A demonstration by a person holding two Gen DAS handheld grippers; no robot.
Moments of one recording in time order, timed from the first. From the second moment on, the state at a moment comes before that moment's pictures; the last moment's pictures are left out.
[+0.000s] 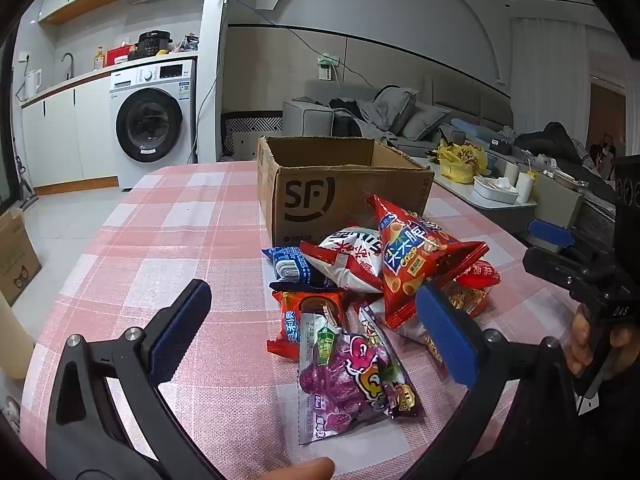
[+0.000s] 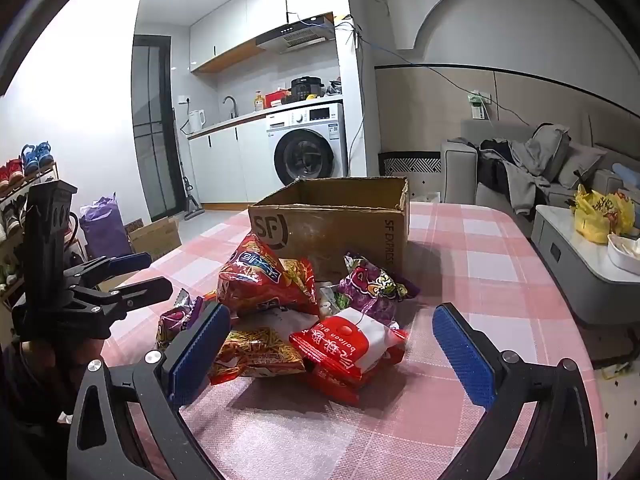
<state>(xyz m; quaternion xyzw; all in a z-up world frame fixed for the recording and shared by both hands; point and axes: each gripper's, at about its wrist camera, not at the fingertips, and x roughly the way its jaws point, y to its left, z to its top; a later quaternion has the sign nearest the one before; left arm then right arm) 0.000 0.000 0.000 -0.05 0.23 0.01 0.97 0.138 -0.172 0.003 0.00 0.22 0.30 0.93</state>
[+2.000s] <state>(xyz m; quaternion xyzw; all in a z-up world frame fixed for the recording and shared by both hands) 0.000 0.000 0.000 -0.05 0.24 0.01 0.97 0.138 -0.173 0.003 0.00 0.22 0.30 0.93</state>
